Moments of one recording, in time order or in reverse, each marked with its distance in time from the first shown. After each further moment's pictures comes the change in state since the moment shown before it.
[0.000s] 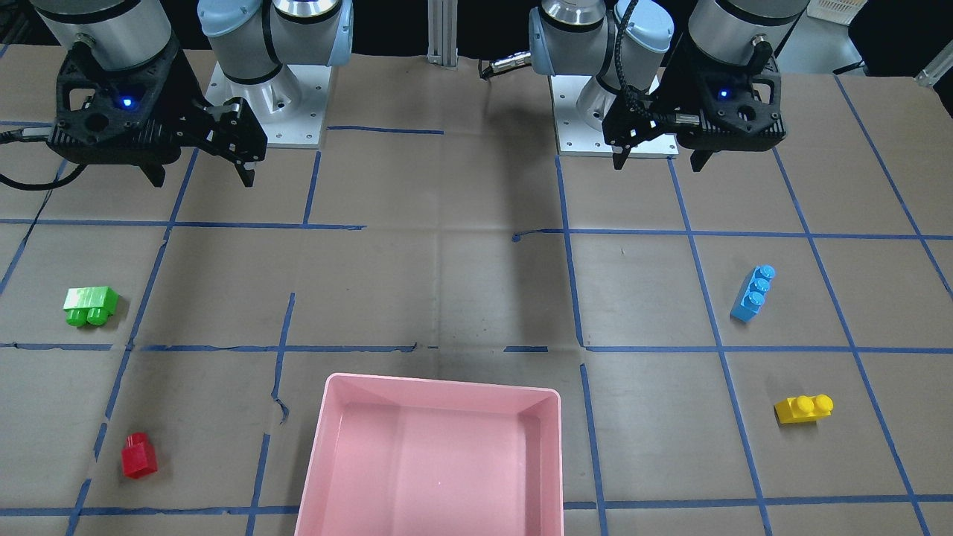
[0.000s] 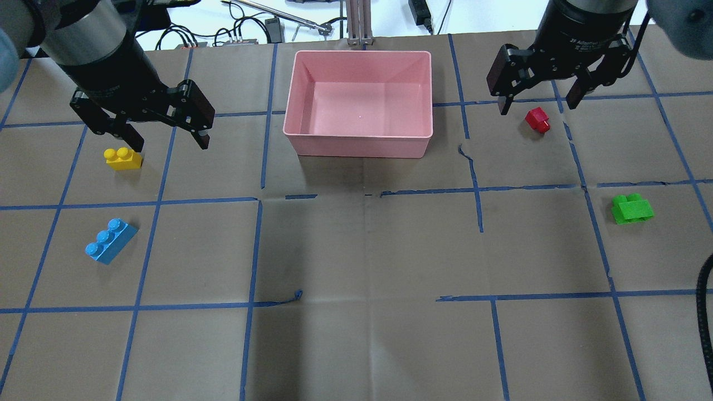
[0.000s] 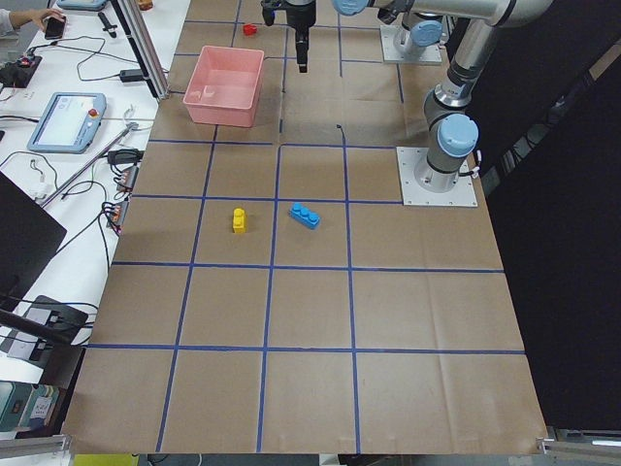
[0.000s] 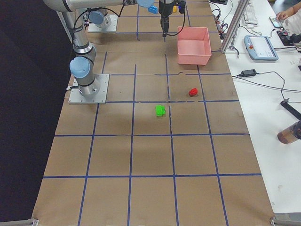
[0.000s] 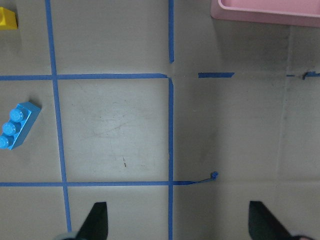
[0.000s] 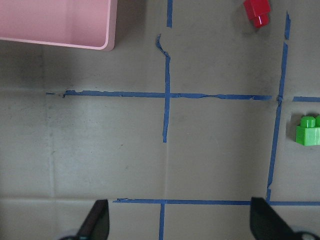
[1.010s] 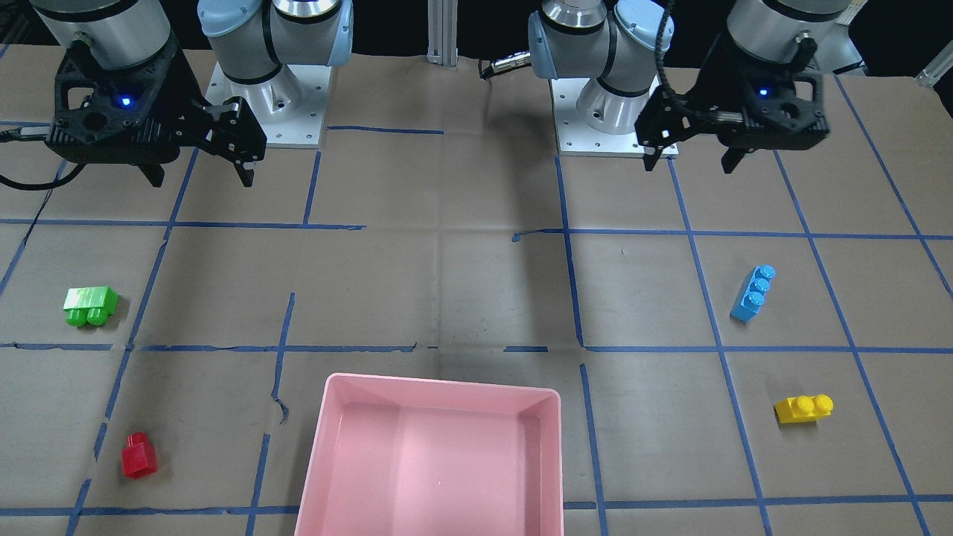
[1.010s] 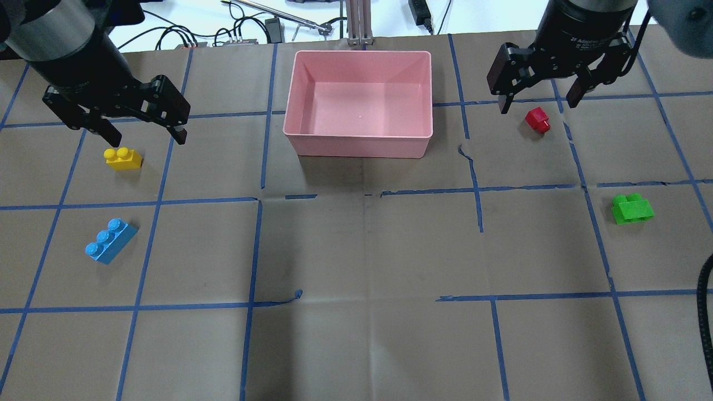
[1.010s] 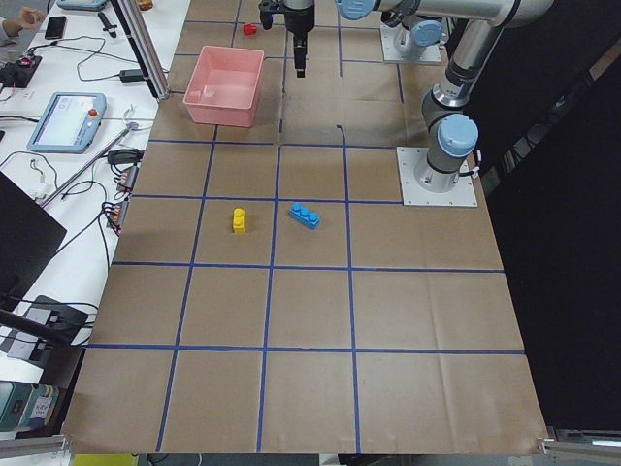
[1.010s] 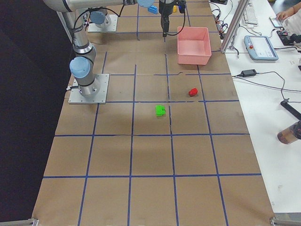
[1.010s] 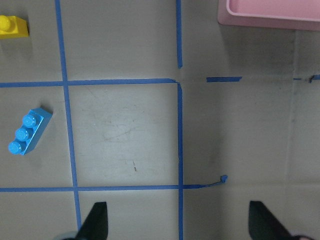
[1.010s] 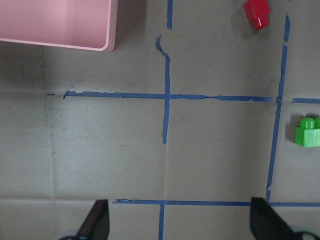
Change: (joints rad) left arm 0.108 0.010 -0.003 0.010 0.004 0.113; right arm 0.000 0.001 -0.004 -0.001 0.000 -0.003
